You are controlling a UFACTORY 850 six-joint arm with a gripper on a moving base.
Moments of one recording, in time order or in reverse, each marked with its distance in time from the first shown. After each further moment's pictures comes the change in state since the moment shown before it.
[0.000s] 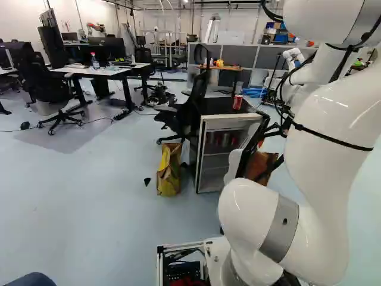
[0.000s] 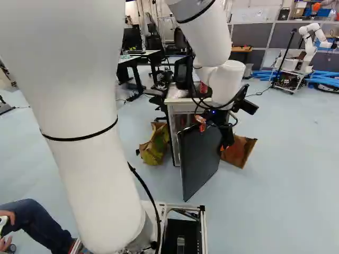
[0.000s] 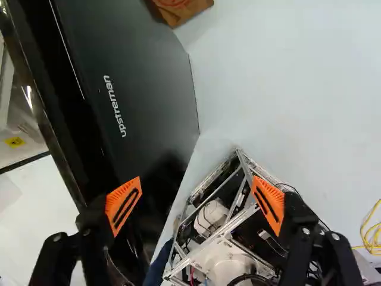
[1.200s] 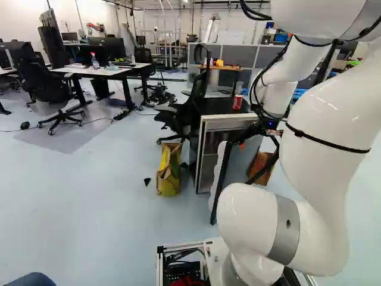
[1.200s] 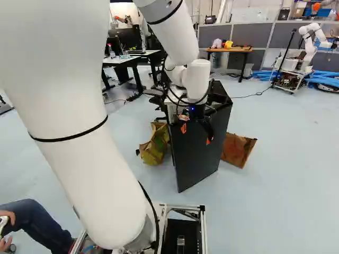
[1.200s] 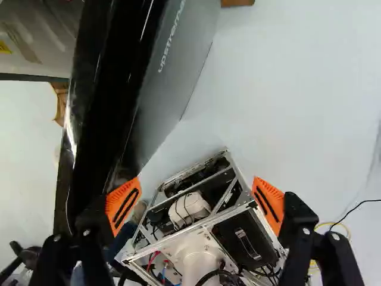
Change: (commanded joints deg) arm 13.4 2.6 3.2 -9.4 0.0 0.0
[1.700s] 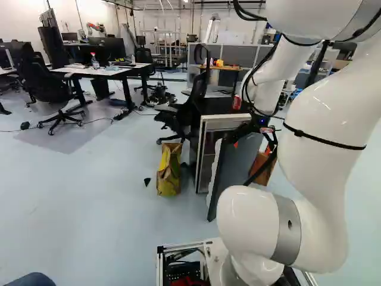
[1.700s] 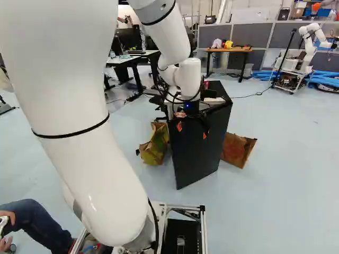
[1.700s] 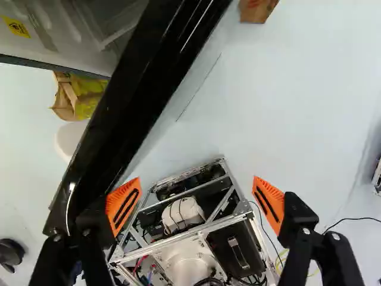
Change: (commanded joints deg) arm 4.8 -1.5 -1.8 -2.4 1.9 0.0
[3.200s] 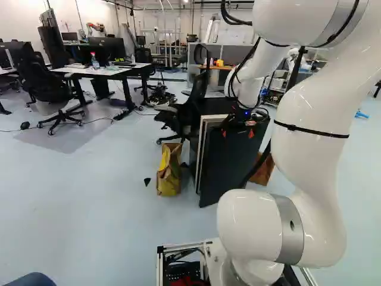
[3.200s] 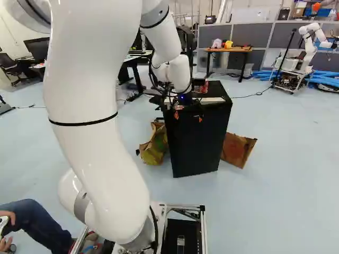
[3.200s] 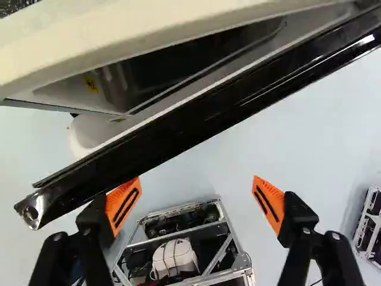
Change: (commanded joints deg) arm 7.5 -6.4 -7.9 -2.9 8.6 0.0
